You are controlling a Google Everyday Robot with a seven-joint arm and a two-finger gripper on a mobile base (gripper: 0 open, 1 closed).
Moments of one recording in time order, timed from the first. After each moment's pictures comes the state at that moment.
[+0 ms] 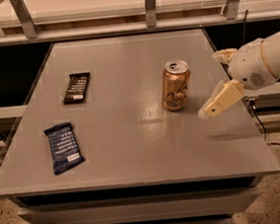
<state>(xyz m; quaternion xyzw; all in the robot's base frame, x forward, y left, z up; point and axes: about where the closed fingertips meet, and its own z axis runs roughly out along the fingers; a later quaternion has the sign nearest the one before) 0.530 -0.171 0.885 -0.52 0.75 0.15 0.38</state>
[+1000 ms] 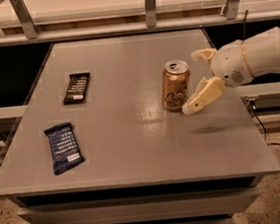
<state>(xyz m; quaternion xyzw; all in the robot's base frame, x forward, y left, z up) 0.555 -0.129 0.882 -0.53 0.70 0.23 0.41</state>
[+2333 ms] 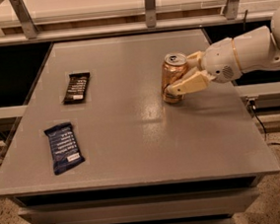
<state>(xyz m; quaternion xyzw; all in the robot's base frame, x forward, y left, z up) 0.570 -0.108 0.884 -0.54 0.68 0.27 0.42</state>
